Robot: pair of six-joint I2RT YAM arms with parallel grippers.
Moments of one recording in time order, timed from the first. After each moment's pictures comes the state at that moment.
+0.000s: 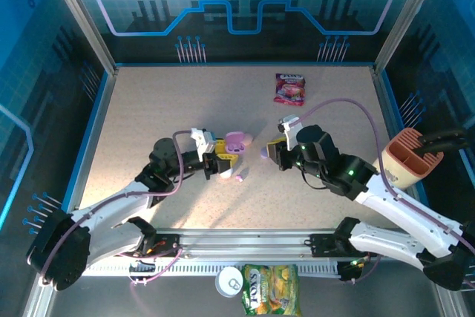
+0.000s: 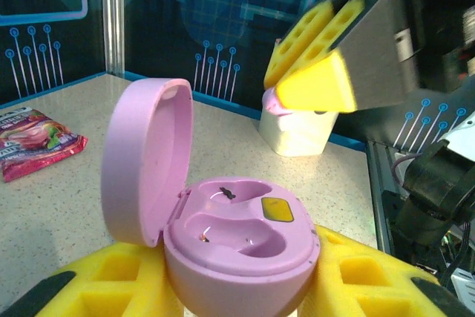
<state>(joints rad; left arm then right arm) -0.54 1.05 0.42 0.59 0.66 -0.13 0.82 0.93 0.92 -0.51 0.07 0.30</state>
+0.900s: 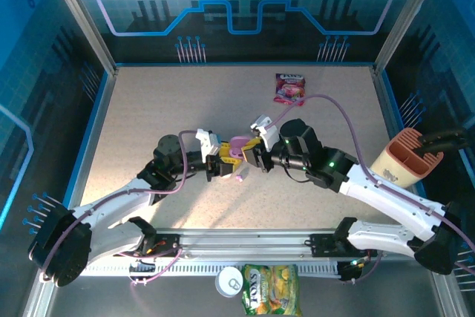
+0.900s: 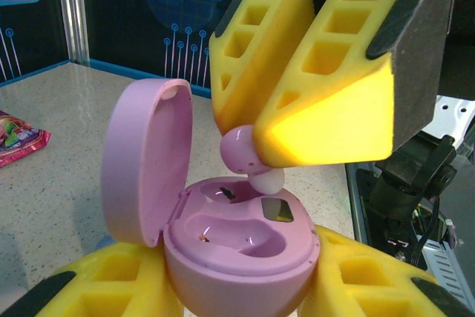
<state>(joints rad) -0.55 1.08 0.46 0.52 0.74 -0.09 0.87 1.08 0.96 -0.35 -0.14 0.16</state>
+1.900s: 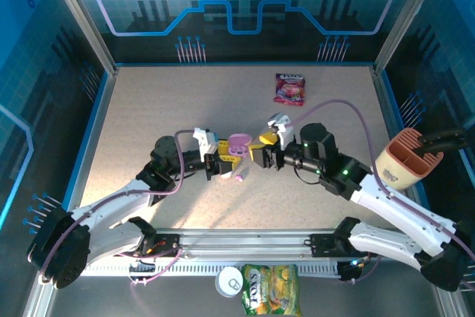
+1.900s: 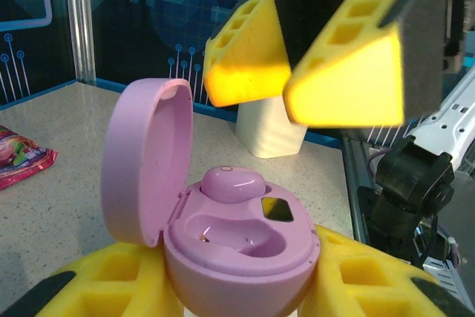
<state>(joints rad) -0.55 1.06 0.44 0.59 0.72 -0.13 0.76 0.93 0.82 -0.22 -0.20 0.25</state>
